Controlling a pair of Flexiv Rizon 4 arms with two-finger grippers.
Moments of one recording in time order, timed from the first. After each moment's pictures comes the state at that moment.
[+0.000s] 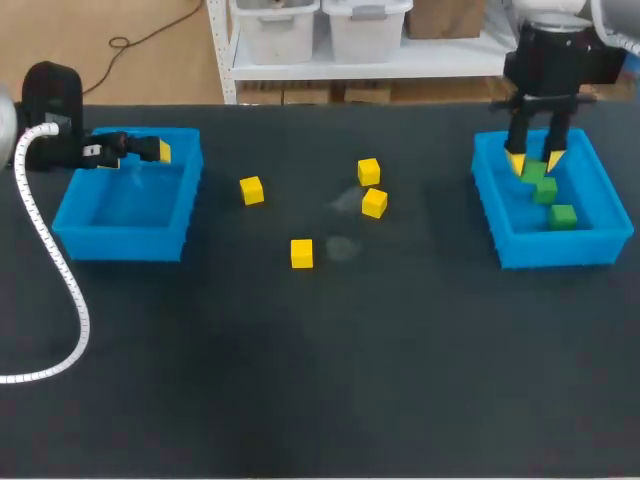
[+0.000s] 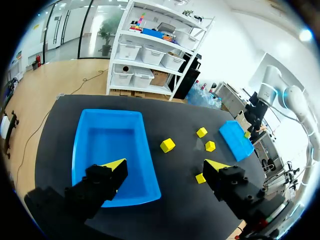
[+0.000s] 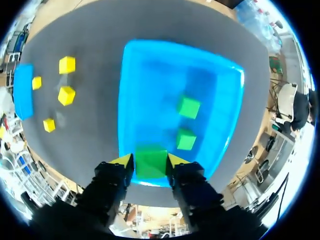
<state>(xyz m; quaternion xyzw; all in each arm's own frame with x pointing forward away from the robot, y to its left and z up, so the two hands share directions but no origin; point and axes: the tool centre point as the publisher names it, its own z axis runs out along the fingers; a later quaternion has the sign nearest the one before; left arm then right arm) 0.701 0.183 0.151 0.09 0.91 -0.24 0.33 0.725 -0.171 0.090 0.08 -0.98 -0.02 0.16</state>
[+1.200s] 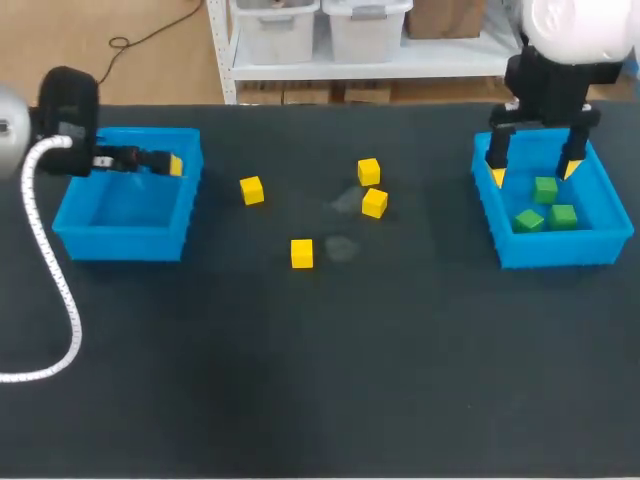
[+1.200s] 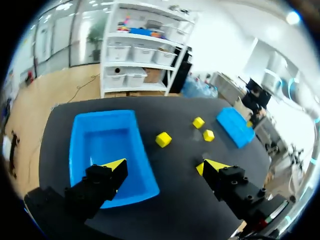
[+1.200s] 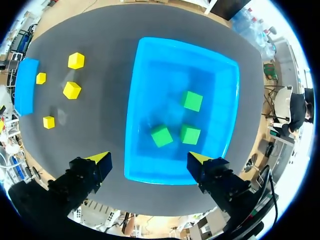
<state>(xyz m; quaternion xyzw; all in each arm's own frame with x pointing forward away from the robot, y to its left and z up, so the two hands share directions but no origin) 0.686 0.161 0.148 0.17 0.91 -0.21 0.32 0.706 -0.165 0.093 0.08 -0.99 -0.01 0.08</state>
